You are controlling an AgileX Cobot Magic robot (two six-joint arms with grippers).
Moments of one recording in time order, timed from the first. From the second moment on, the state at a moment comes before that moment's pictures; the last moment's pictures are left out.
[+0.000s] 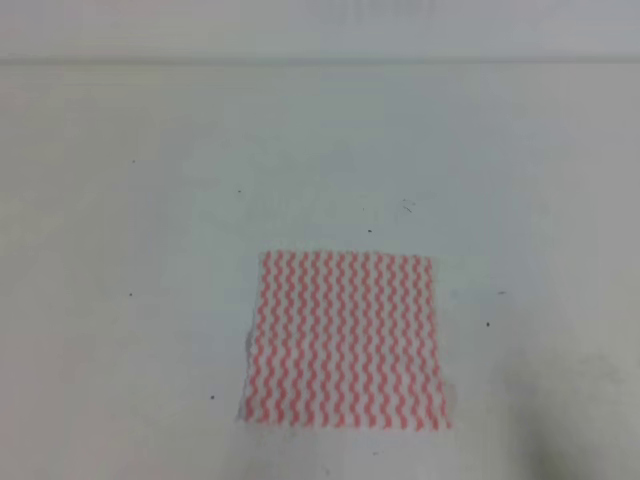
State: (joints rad) left arm -0.08 0.03 0.03 -0.57 0.16 0.54; right arm 0.11 -0.01 0.00 0.35 0.18 -0.11
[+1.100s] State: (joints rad) left arm -0.08 0.03 0.01 -0.55 0.17 0.55; right arm 0.11 -0.01 0.00 0.30 0.24 -0.11
